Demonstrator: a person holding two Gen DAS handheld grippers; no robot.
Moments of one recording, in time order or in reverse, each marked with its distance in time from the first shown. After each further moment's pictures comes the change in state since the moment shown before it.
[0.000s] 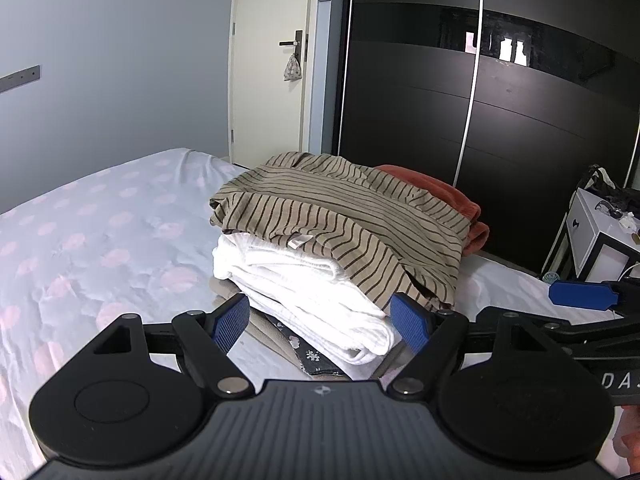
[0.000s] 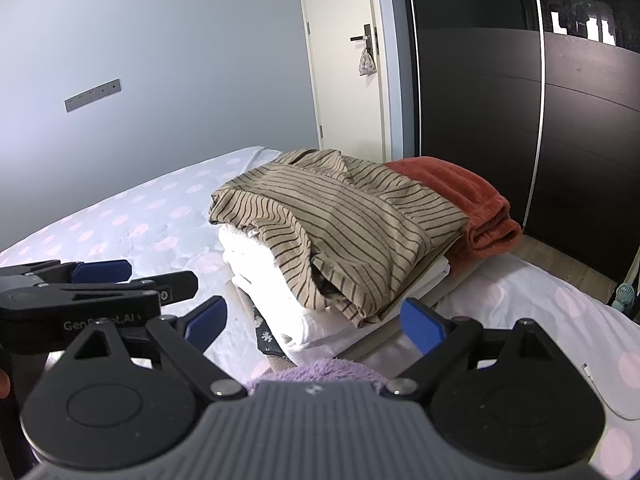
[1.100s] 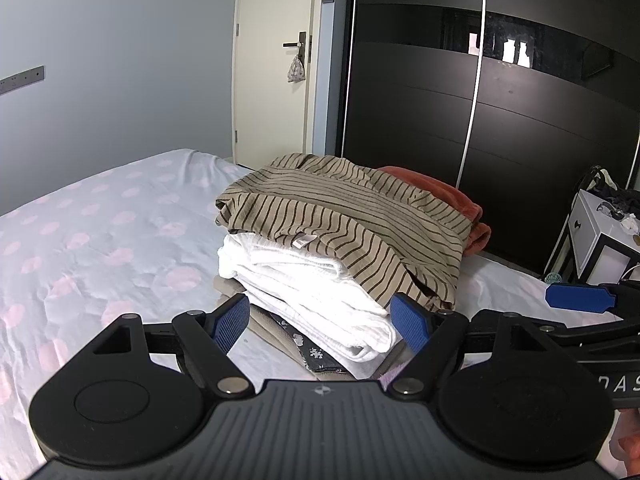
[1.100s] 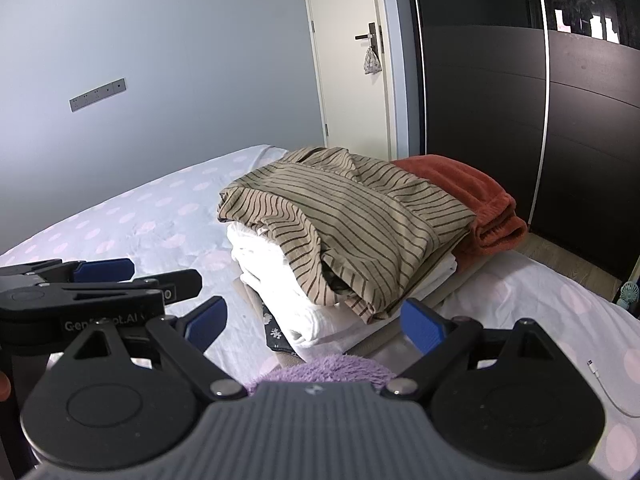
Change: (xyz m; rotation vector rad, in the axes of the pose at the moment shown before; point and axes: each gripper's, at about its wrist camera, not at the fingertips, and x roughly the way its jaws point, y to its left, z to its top) left arm -0.006 0.000 0.000 -0.008 -0.003 0.015; right arm -0.004 0.005 -0.002 0.005 0.005 0.012
